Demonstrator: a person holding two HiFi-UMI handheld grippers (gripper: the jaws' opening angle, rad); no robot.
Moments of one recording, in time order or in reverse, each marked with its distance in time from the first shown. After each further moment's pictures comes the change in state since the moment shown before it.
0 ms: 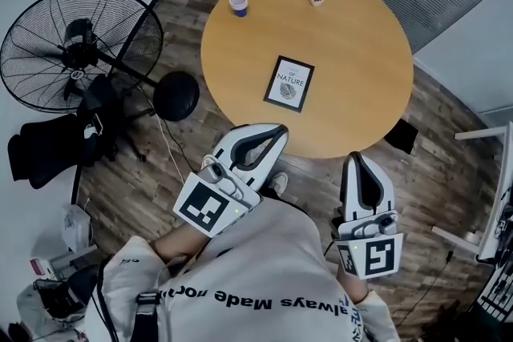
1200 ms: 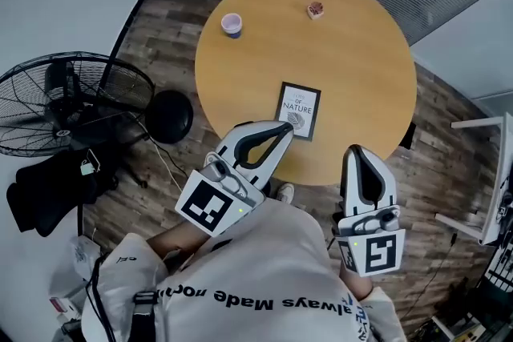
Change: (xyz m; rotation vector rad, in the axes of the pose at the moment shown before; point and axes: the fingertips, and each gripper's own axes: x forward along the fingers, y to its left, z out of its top) left arm 0.055 0.158 0.003 -0.045 0.010 -0.127; right arm 0.171 0.004 0.003 -0.054 0.046 -0.098
